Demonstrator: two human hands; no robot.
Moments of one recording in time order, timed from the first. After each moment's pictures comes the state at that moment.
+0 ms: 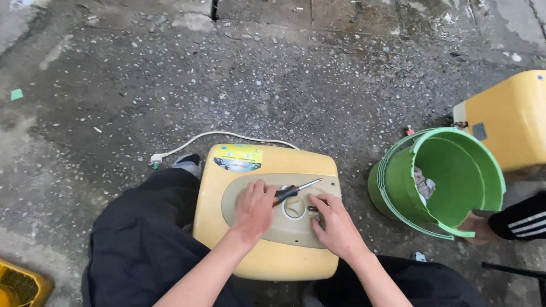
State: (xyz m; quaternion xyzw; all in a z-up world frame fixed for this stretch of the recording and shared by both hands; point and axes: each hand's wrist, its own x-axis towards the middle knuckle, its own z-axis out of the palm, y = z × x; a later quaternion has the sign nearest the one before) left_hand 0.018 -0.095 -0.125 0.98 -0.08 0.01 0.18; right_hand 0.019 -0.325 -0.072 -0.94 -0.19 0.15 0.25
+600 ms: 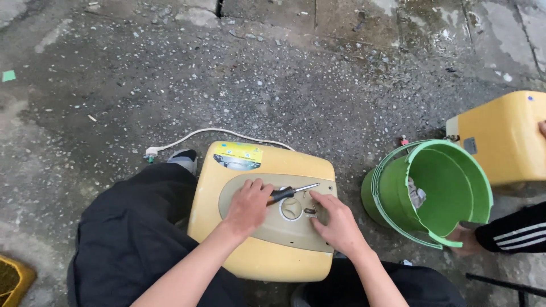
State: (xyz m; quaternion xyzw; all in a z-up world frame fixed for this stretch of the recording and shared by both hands) left_hand 0.027 -0.084 -0.115 0.96 -0.09 -0.10 0.23; right_hand 0.038 -0.325 -0.044 -0.93 -0.14 0.18 0.29
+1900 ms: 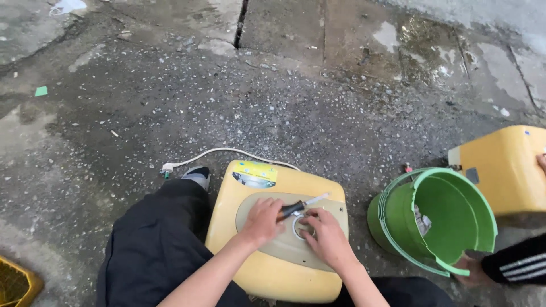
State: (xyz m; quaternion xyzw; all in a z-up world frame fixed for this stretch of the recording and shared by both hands) left_hand 0.034 -0.076 -0.161 0.92 -0.06 -0.10 0.36; right_hand 0.038 -0.285 -0.076 -0.93 -0.26 0.13 0.22
